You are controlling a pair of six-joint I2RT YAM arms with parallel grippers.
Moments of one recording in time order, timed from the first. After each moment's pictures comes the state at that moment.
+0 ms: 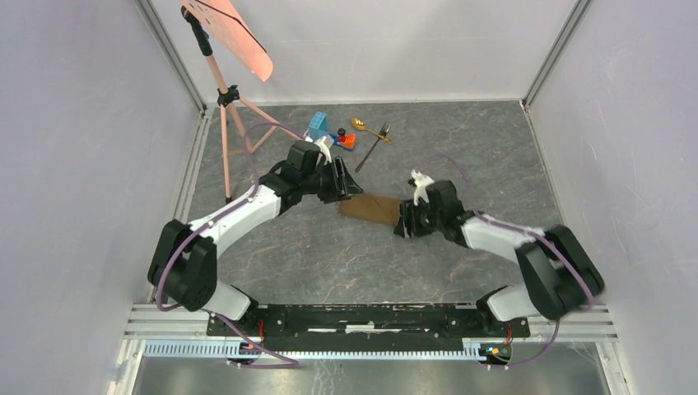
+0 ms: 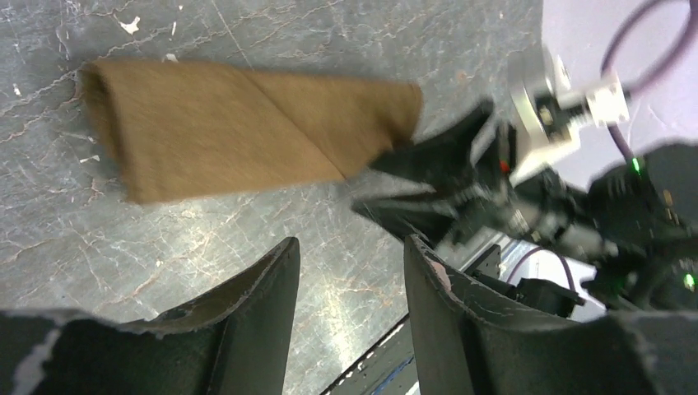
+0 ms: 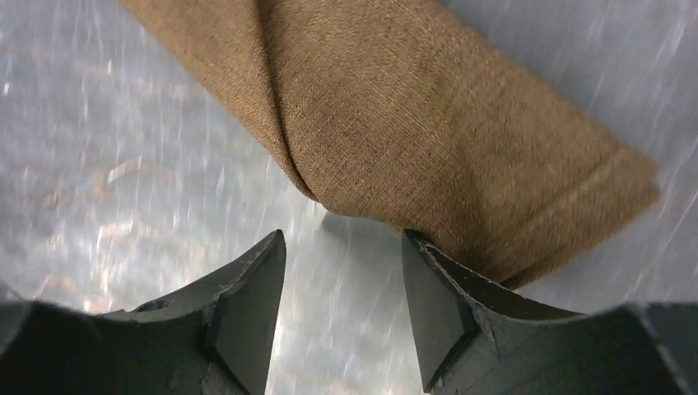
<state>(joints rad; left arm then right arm) -0.54 1.49 1.00 -0.18 0.36 -0.75 0.48 1.36 0.51 0.04 -0.28 0.28</state>
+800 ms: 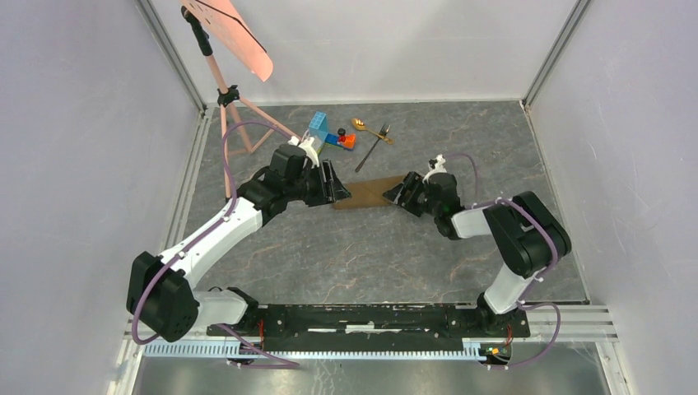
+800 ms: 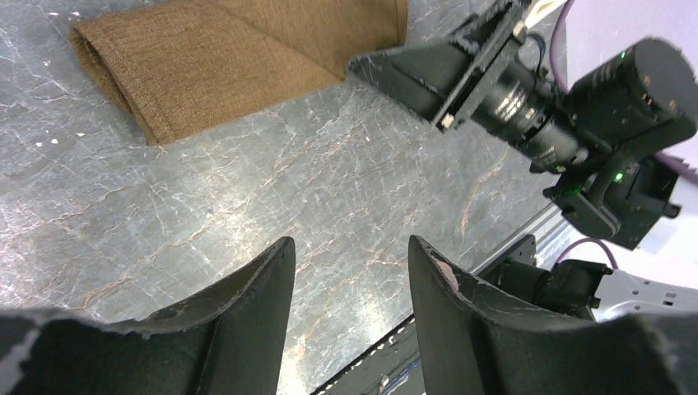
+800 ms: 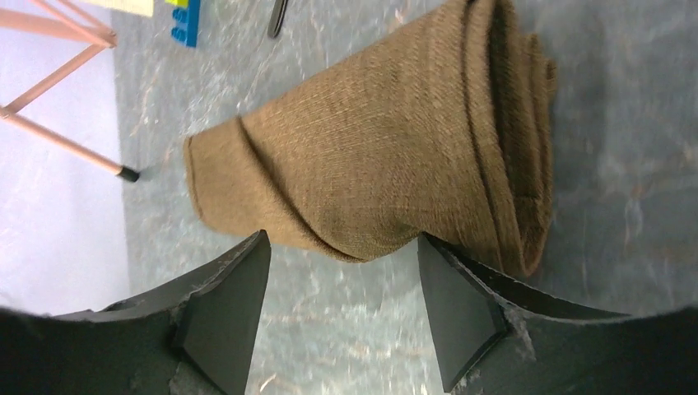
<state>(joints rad) -0.54 1.27 0.98 -0.34 0.27 -0.65 0.40 1.69 0.53 0.67 -0.22 0.87</state>
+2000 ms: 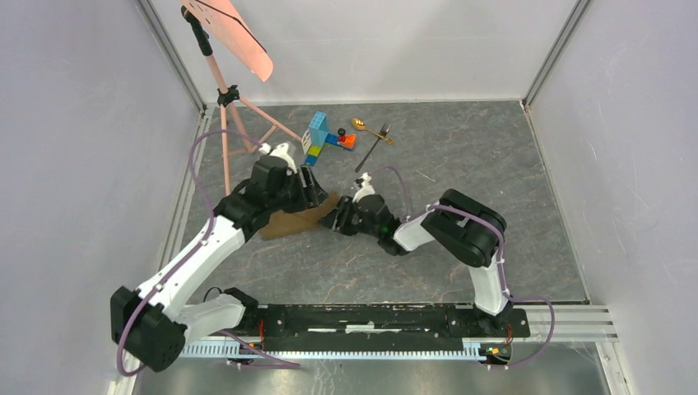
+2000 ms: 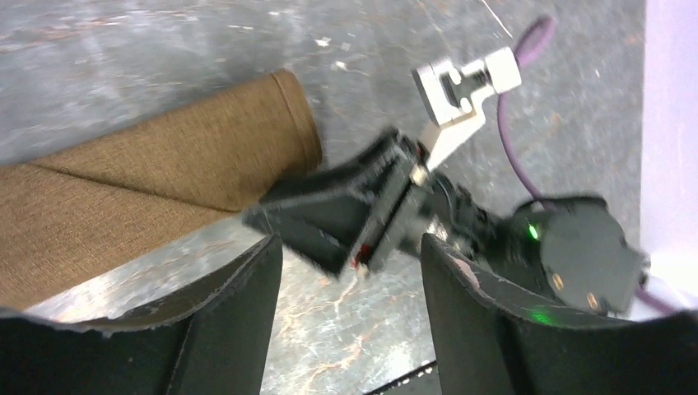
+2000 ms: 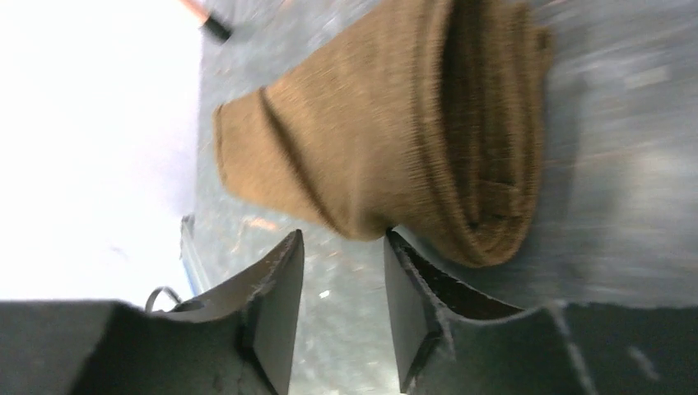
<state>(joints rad) -0.51 1.12 0.92 -0.45 0.08 -0.62 0.85 2.01 0.80 0.83 -0.08 1.03</state>
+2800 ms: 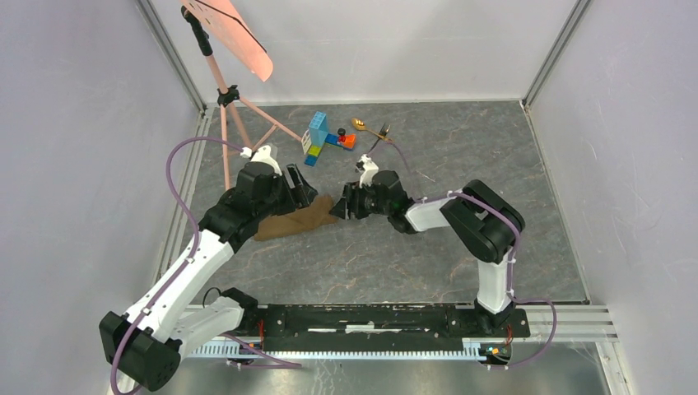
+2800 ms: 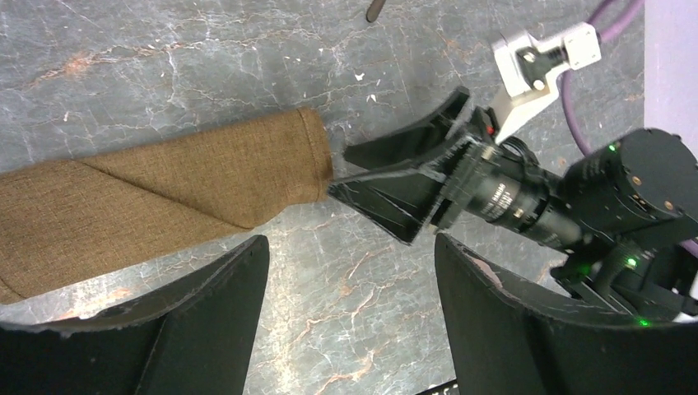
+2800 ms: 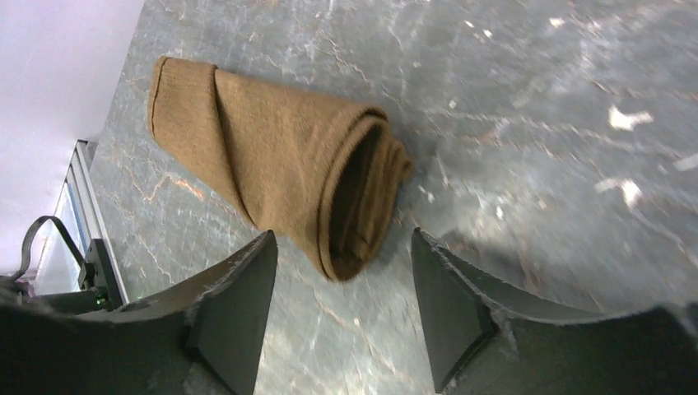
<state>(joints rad) -0.47 0.96 0.87 -0.50 -0.06 -0.65 0.72 1.92 0.86 0.63 -0.33 0.58</state>
